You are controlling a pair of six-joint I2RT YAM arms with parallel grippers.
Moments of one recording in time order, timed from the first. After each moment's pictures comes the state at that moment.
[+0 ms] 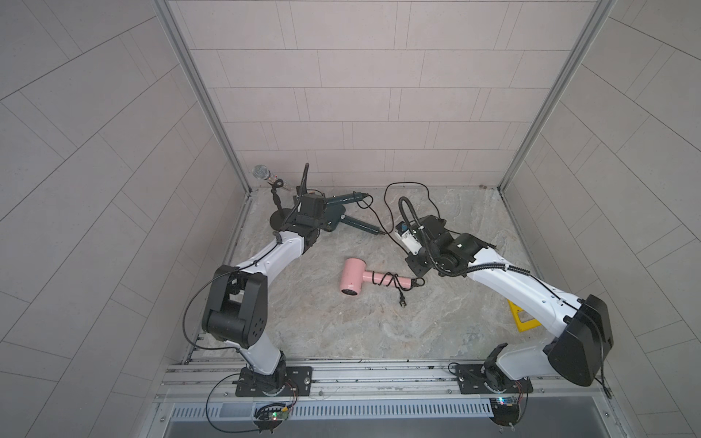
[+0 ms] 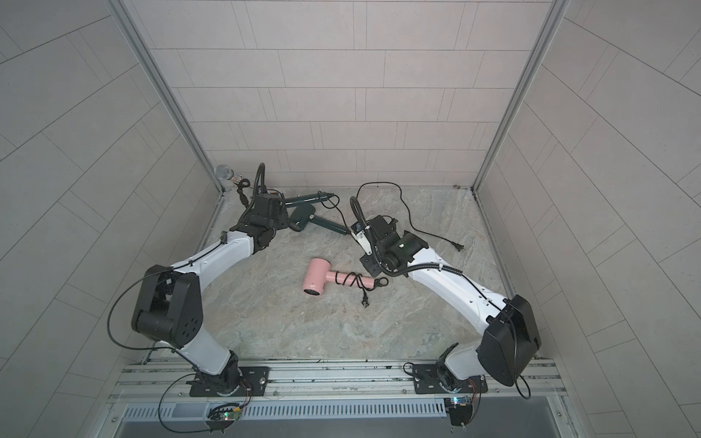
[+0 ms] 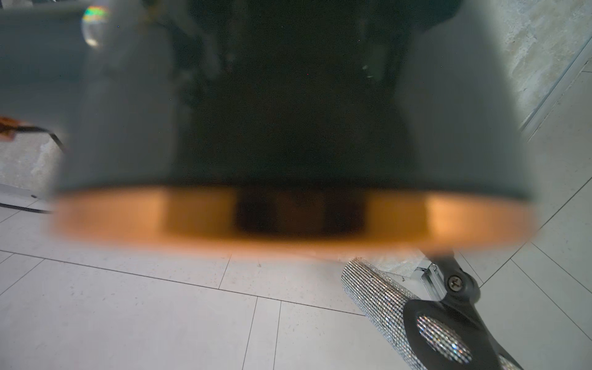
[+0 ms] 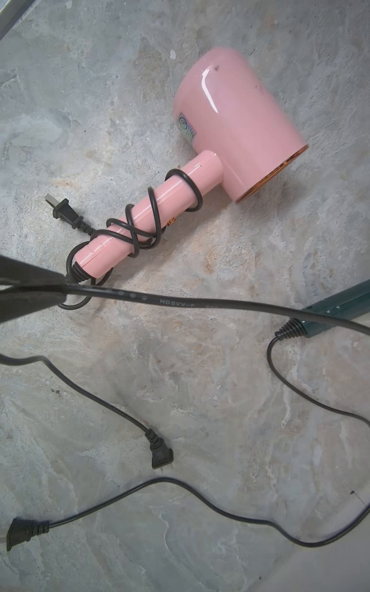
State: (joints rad) left arm -0.27 1.65 1.16 -0.16 -0.42 -0.34; right arm 0.63 1.41 1.22 -0.81 0.10 -0.08
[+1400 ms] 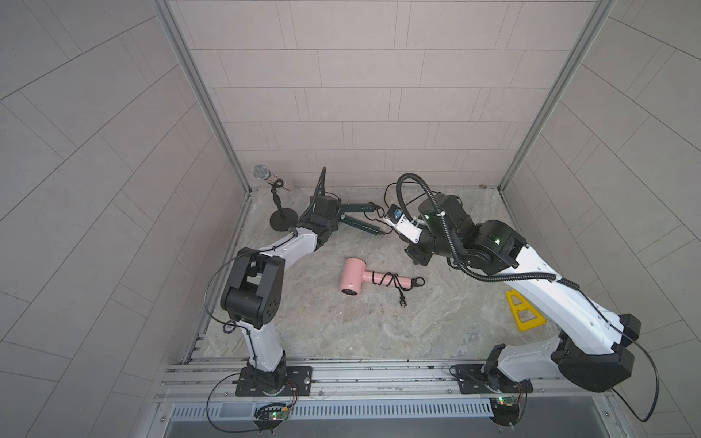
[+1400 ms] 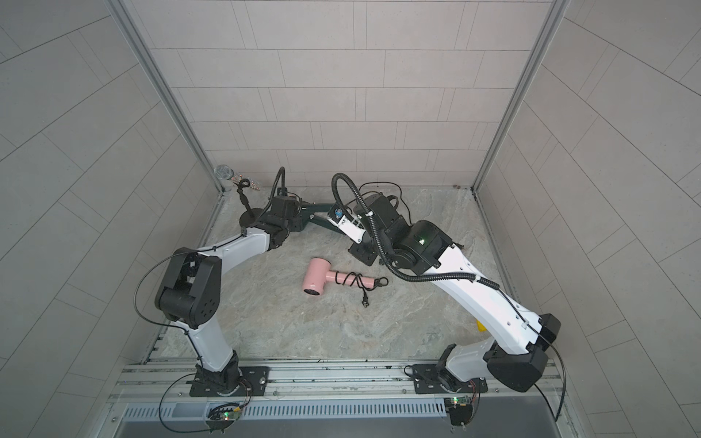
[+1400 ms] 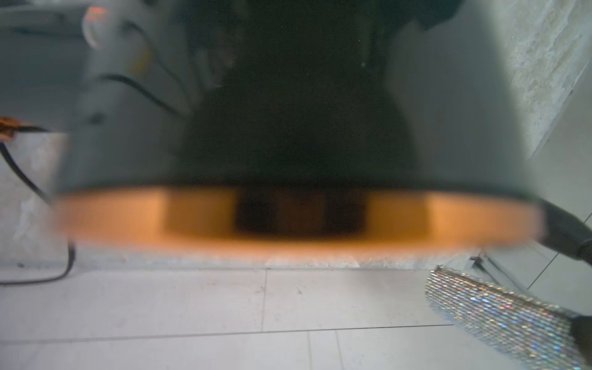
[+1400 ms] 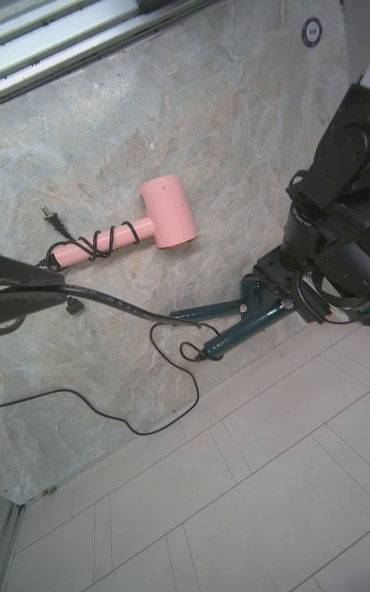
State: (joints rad) left arm -0.34 1.80 1.19 -0.08 -0.39 -0.16; right arm 0.76 1.38 1.67 -1.02 0.15 -0.32
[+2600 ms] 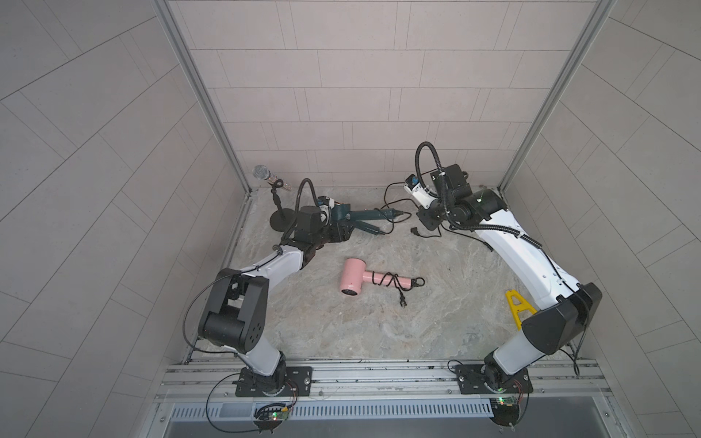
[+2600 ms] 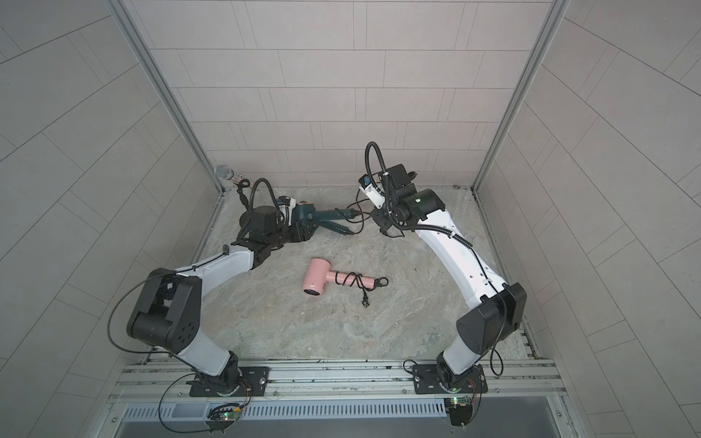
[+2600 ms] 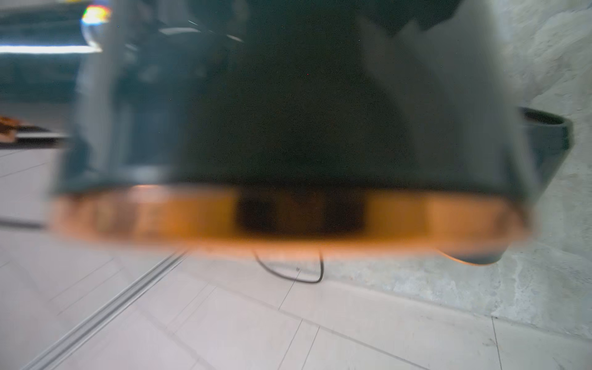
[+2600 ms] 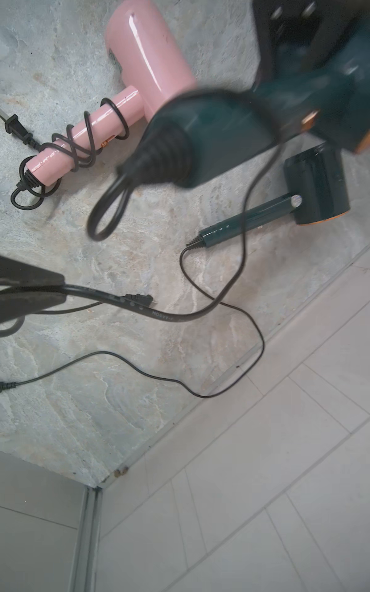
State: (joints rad) left arm -0.23 1.61 0.91 0.26 0.42 -0.47; right arm 0.40 1.59 1.70 -0.95 0.05 -0.36
